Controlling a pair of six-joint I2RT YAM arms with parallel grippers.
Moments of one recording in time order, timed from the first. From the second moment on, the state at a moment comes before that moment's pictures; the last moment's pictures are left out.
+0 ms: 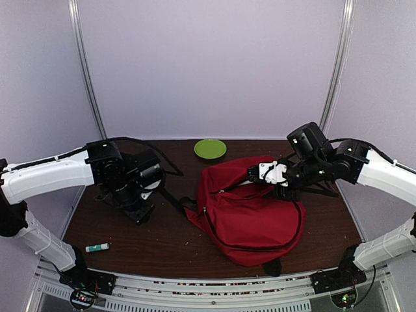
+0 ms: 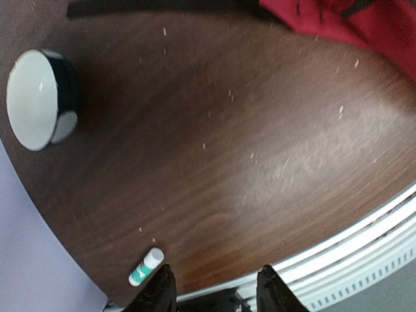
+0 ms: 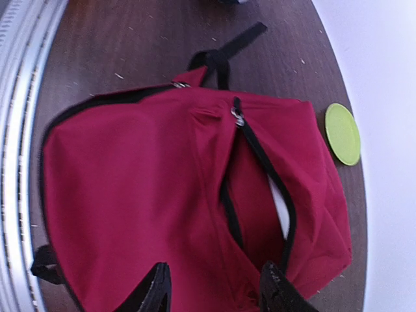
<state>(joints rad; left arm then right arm) -1.00 1.42 1.27 -1.26 -0.23 -0.39 0.81 1.23 1.15 -0.75 -0.10 -0.76</state>
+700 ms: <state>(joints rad) -0.87 1.82 1.21 -1.44 -0.22 -0.19 0.81 1.20 1.03 -0.77 -0.41 -0.70</state>
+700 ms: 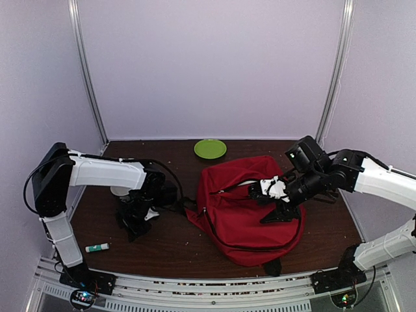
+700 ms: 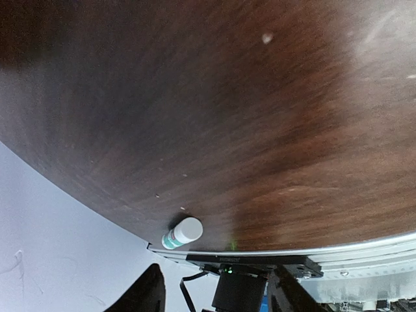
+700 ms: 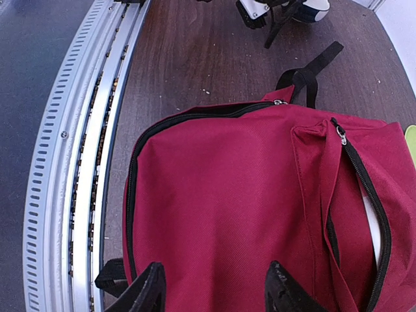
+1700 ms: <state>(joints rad) -0.52 1.63 0.87 -1.31 -0.21 -0.52 0.81 1.19 1.02 -0.77 -0.40 -0.71</state>
